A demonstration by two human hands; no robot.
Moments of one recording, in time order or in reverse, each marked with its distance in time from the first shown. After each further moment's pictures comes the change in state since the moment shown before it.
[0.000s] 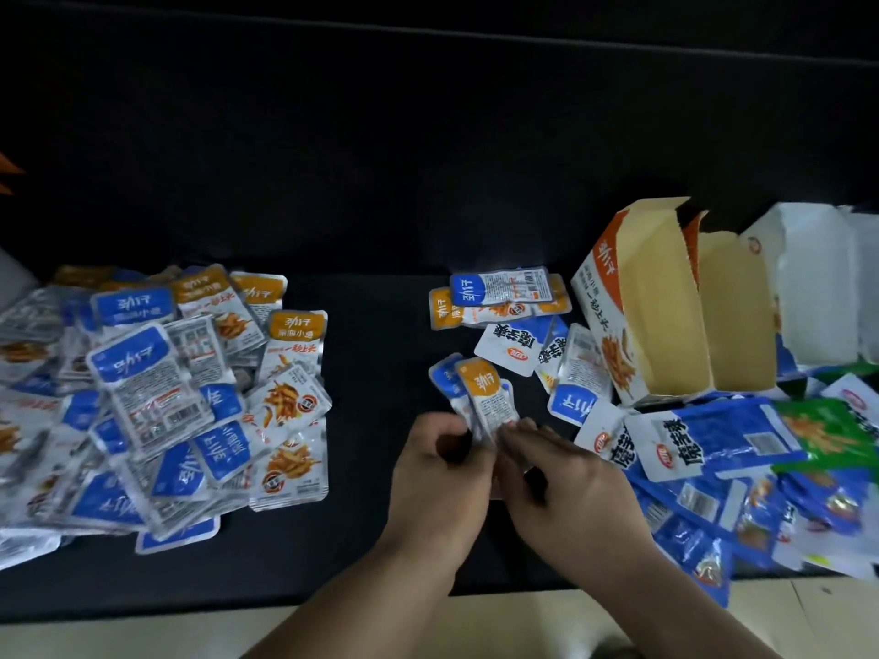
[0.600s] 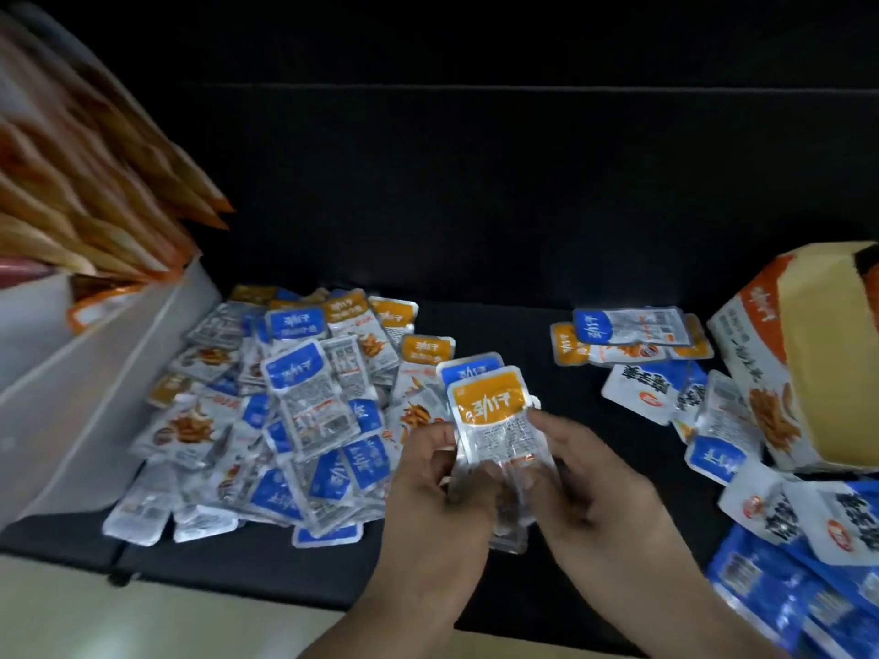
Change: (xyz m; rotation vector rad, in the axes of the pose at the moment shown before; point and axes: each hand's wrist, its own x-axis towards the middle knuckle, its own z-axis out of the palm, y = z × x) left_hand -0.002 0.009 -0.110 -0.091 0.101 0.148; right_hand 0.026 -0.107 0.002 0.631 -0.226 0.127
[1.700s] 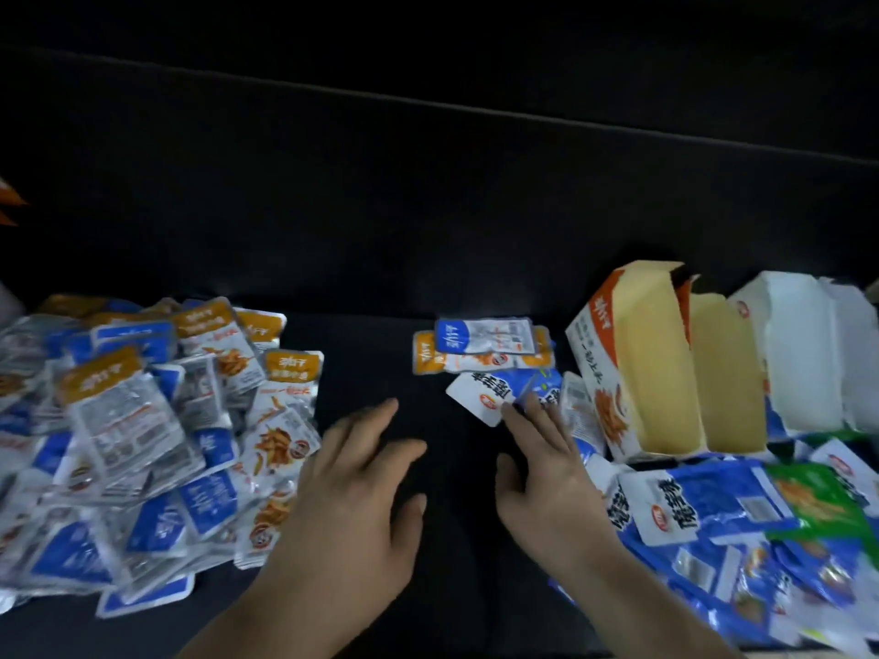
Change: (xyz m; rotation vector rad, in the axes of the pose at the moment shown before) left_hand 0.034 -0.021 0.033 0.950 -0.180 0.812; right_hand 0.033 0.080 -0.066 -0.492 0.130 0.113
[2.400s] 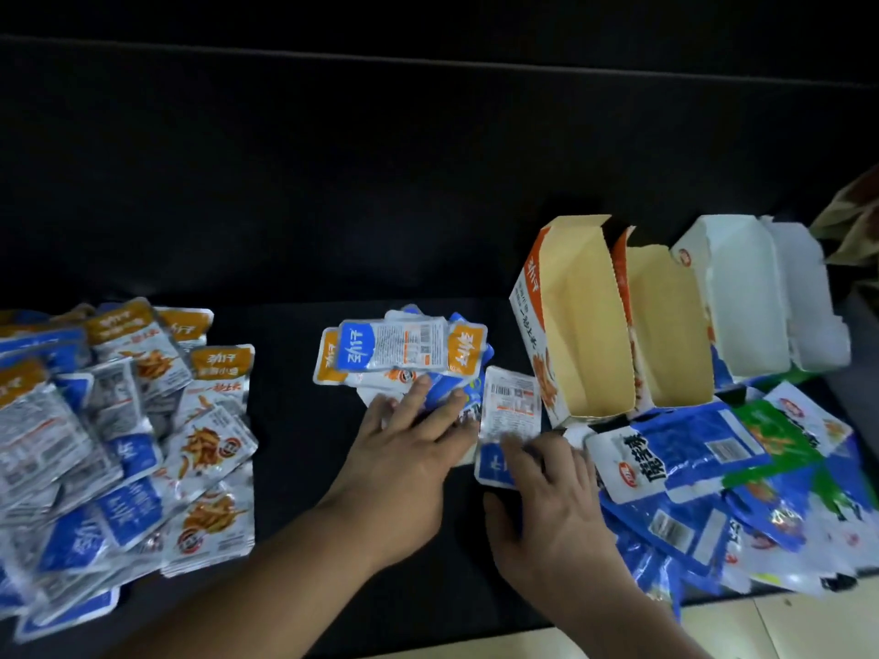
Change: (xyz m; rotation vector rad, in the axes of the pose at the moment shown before) left_hand 0.056 0.050 0.065 0.321 -0.490 0.180; right_hand -0.046 0.069 0.001 -0.180 0.203 -0.115
